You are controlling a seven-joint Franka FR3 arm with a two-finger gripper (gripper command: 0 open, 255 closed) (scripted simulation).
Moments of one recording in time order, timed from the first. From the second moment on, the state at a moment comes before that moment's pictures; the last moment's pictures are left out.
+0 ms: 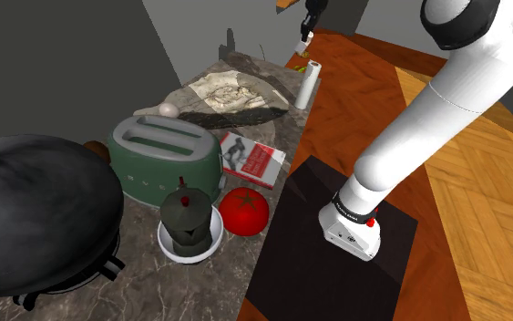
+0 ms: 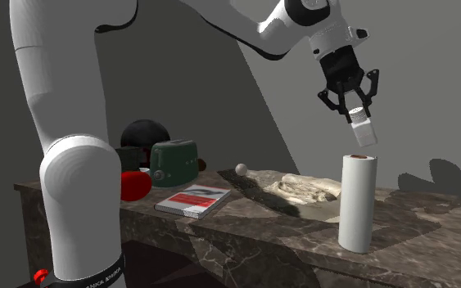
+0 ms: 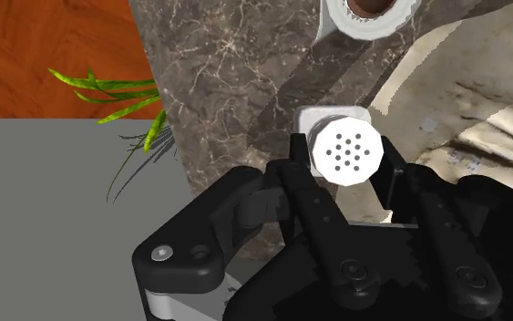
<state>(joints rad) -0.18 -0.10 -0.34 -1.88 -0.28 2.08 -0.59</state>
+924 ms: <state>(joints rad) -0.19 -0.08 -0.35 -2.04 -0.30 2.25 -0.55</state>
